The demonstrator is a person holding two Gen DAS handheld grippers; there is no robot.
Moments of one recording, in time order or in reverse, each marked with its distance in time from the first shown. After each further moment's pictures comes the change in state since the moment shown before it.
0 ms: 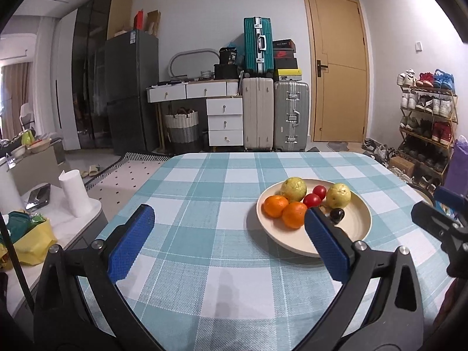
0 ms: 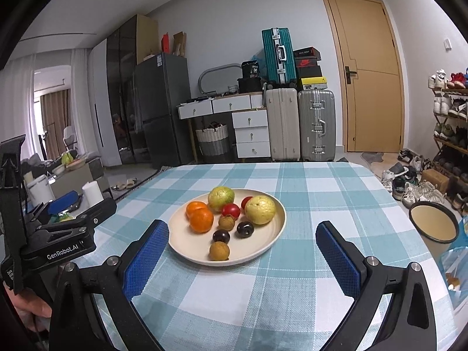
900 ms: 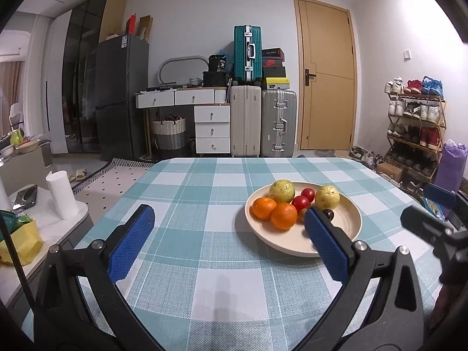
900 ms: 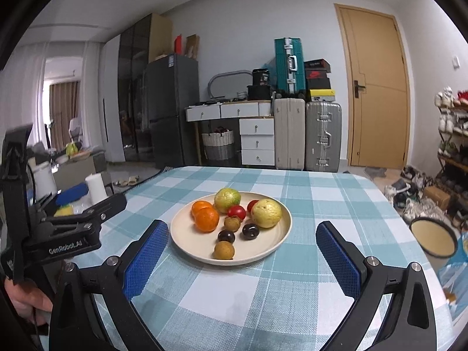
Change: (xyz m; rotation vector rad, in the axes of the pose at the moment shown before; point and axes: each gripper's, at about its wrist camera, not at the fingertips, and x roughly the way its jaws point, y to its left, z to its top) left arm 0.005 0.003 -0.012 -0.015 -0.050 -0.073; right arm -0.001 0.014 -0.011 -0.085 -0.043 0.008
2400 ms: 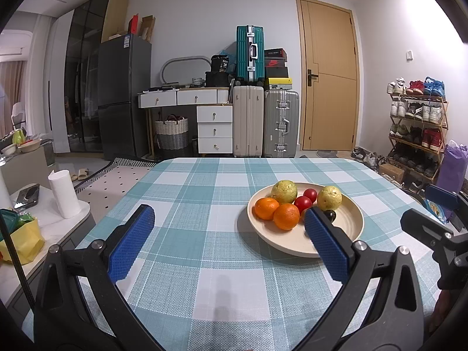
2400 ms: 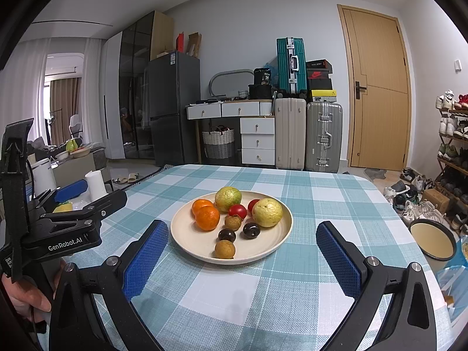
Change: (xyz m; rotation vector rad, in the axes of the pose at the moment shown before) left arm 0.005 0.000 -0.001 -0.006 -0.003 0.009; right arm -0.001 0.001 0.000 0.000 0.002 0.000
